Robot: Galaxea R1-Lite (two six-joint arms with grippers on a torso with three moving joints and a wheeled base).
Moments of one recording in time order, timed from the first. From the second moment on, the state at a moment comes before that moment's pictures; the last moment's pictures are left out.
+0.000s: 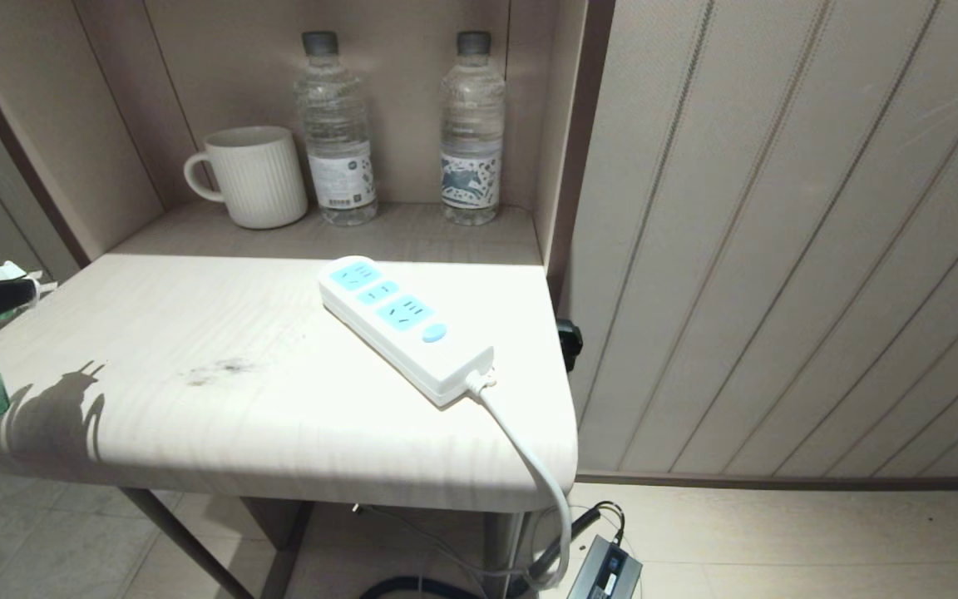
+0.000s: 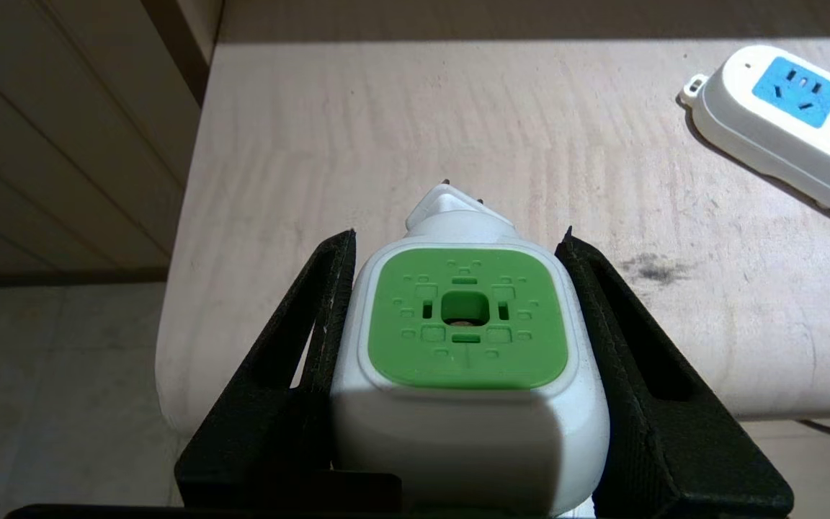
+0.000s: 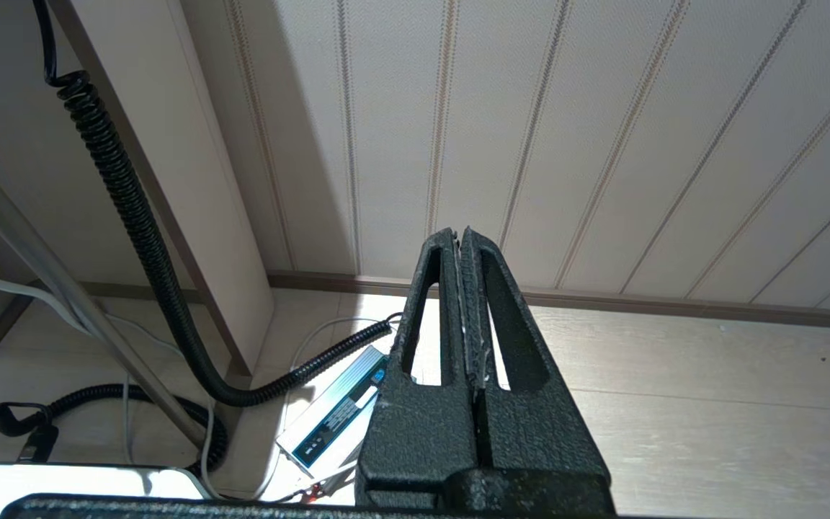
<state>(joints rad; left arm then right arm) -0.23 0.98 -1.12 0.40 0.10 -0.02 0.00 0.00 0.00 0.01 0.00 -0.01</state>
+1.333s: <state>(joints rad) -0.24 0.99 -1.12 0.54 0.10 -0.05 0.00 0.00 0.00 0.01 0.00 0.00</state>
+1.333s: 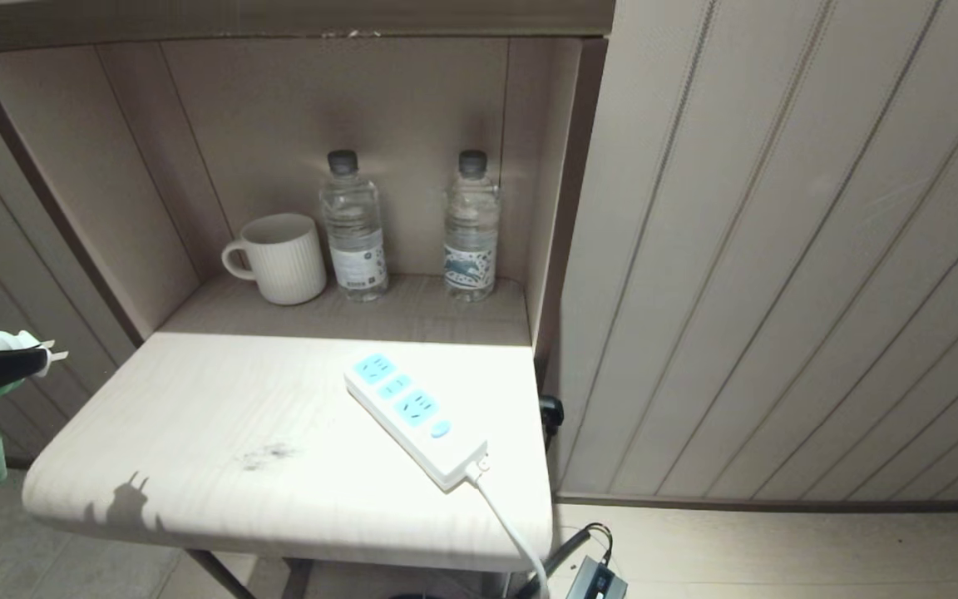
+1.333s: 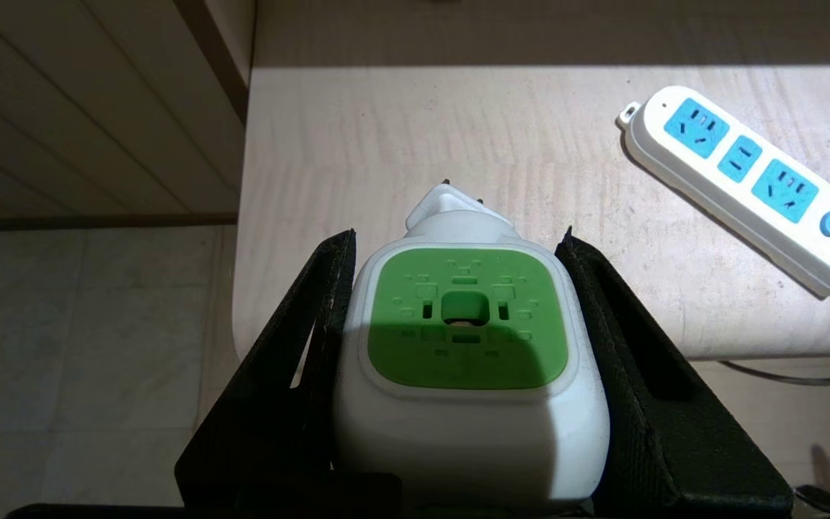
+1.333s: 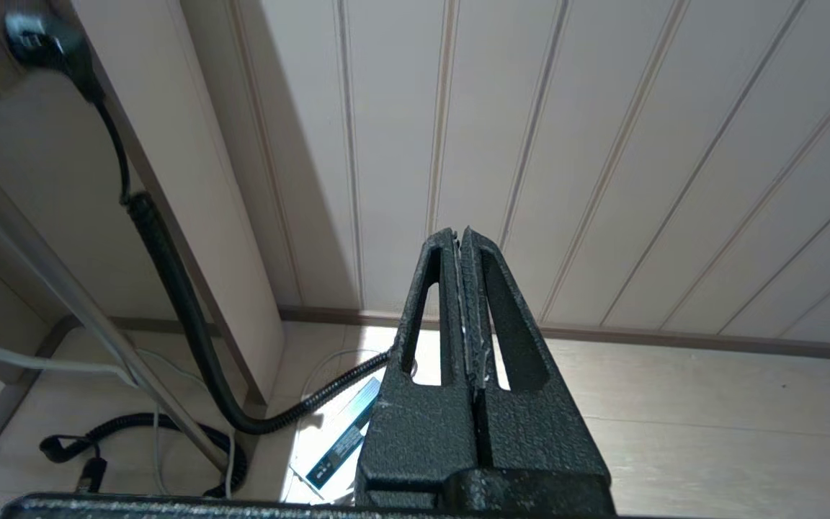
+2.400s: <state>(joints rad) -0.29 1.07 -1.06 0.71 0.01 -0.07 0.00 0.00 0.00 0.01 0.00 0.00</state>
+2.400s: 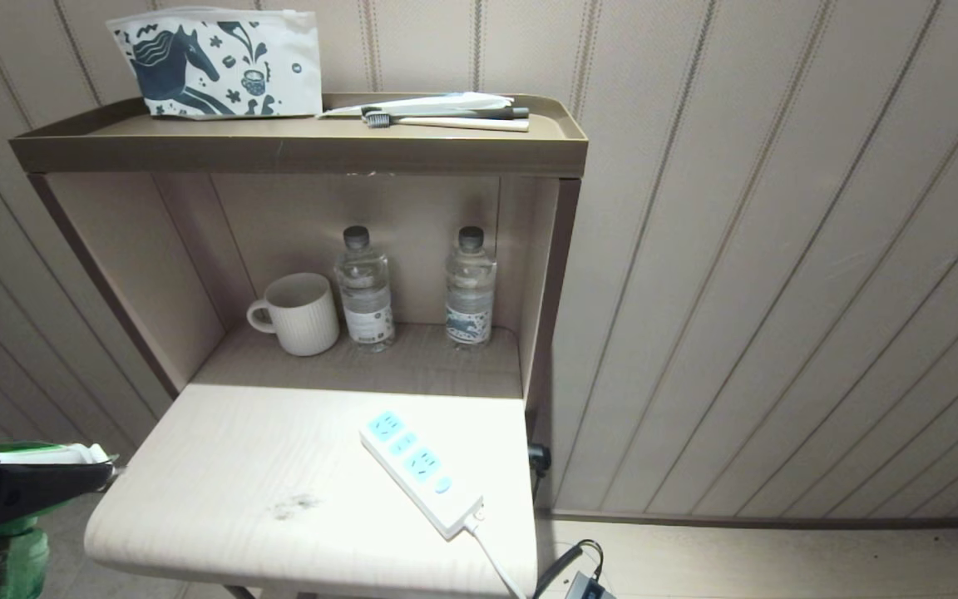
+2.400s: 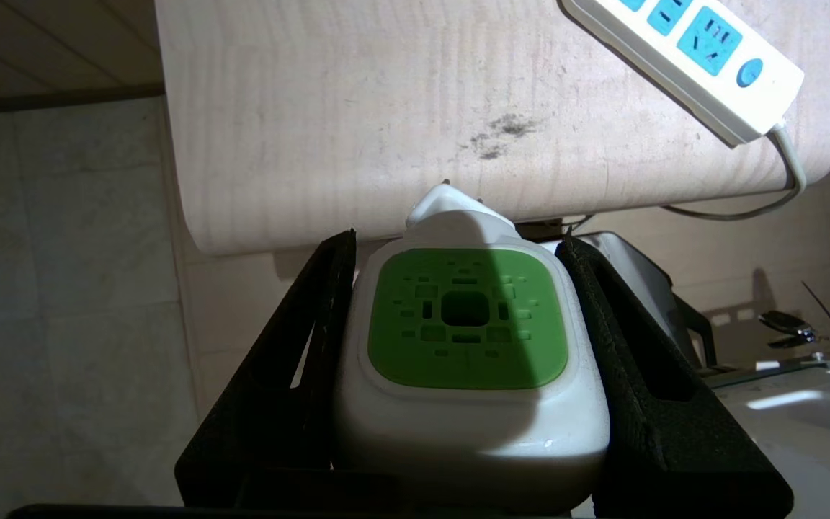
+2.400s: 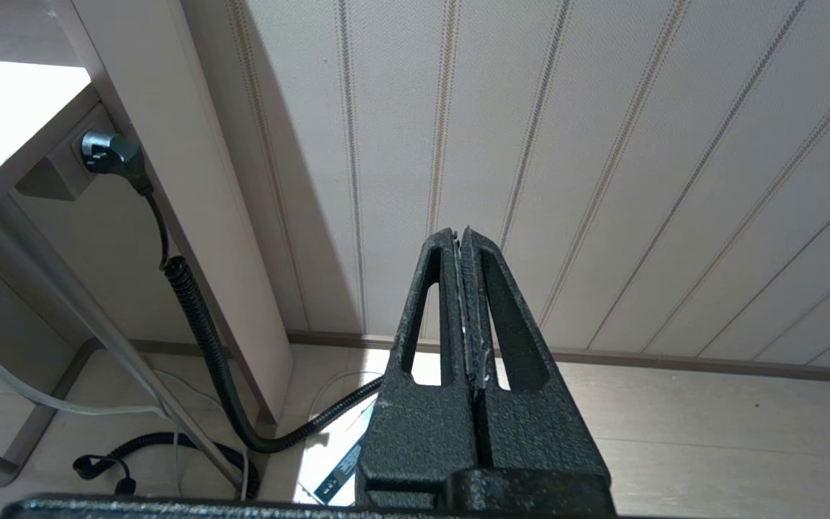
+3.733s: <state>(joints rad) -0.42 1.74 -1.91 1.51 -0.10 0.04 0.00 0.00 0.00 0.01 0.00 0.00</state>
